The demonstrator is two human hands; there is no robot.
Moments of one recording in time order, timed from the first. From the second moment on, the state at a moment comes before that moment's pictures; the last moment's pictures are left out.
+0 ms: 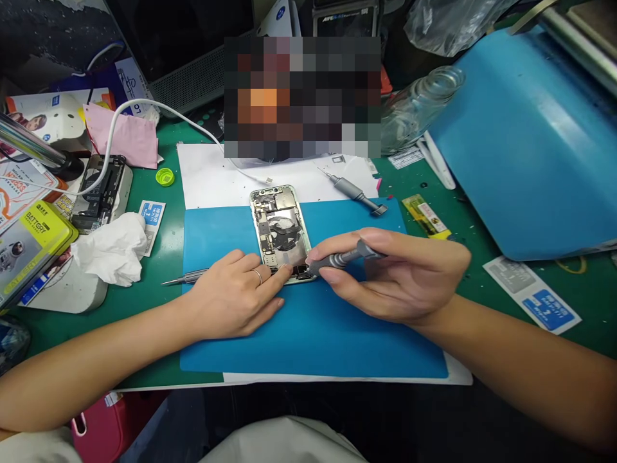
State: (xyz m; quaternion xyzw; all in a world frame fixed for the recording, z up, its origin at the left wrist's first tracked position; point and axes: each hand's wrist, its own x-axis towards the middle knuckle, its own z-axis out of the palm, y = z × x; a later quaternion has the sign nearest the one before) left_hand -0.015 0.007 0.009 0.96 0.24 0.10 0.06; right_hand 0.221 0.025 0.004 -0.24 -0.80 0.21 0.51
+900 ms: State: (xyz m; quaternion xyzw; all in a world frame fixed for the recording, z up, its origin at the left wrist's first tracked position) left_hand -0.017 0.006 0.010 0.96 0.25 0.10 0.06; right_hand 0.221 0.027 -0.005 -0.21 -0.81 0.21 0.50
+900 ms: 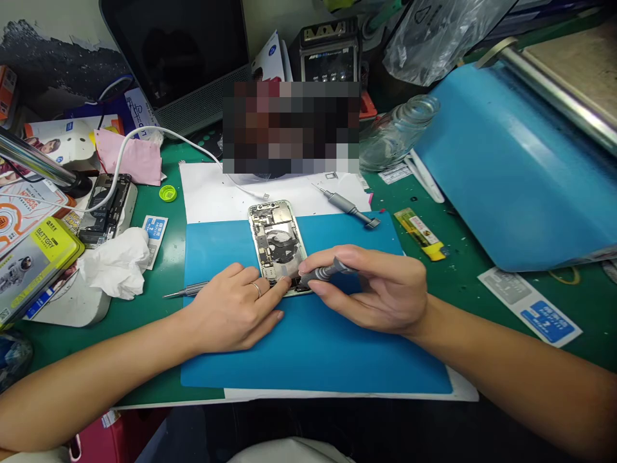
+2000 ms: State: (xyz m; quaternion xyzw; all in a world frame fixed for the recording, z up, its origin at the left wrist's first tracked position) left_hand -0.017 0.007 0.009 0.96 0.24 0.10 0.05; right_hand 0.222 0.028 0.003 -0.24 -0.80 0.20 0.51
